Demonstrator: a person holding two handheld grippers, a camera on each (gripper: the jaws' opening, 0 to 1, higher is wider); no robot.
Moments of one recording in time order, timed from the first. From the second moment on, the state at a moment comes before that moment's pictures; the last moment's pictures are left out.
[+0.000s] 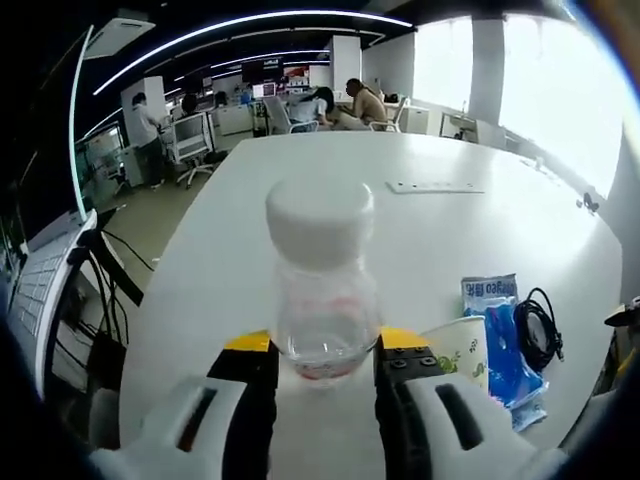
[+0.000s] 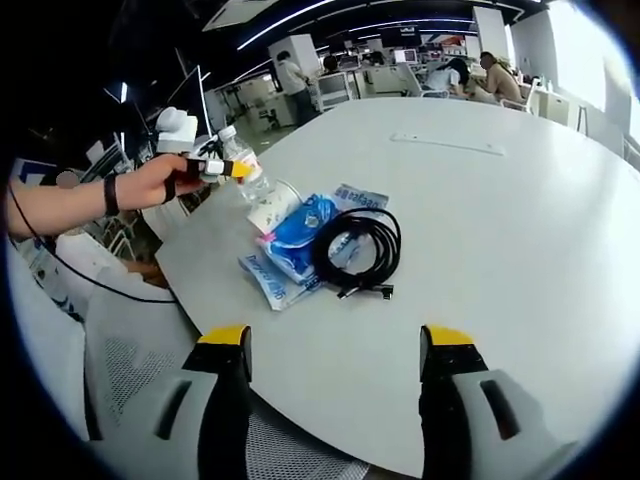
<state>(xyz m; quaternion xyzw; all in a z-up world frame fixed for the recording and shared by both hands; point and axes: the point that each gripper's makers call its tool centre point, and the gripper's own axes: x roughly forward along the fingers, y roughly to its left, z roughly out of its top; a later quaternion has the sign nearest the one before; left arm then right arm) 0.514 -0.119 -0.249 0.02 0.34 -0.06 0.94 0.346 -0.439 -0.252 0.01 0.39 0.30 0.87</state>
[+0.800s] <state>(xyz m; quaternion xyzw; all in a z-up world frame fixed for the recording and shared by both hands) 0.500 -0.114 -0.240 0.03 0.33 -0.07 0.94 0.346 -0.436 -0.248 0.02 0.38 0.30 0.87</state>
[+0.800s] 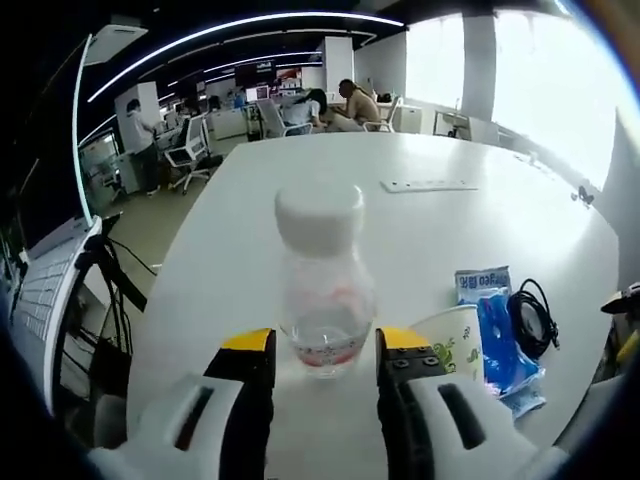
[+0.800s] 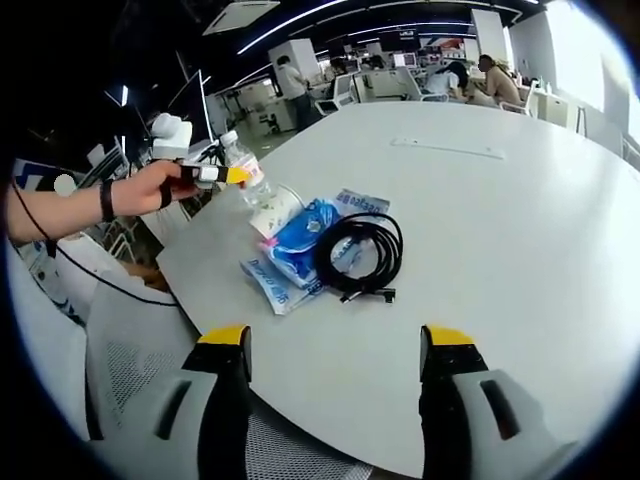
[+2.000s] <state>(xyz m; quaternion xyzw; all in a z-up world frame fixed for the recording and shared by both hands) 0.419 -0.124 -0.237 0.05 0.33 -0.09 0.94 0.334 -0.430 -0.246 0.02 0.37 0.31 0.88</state>
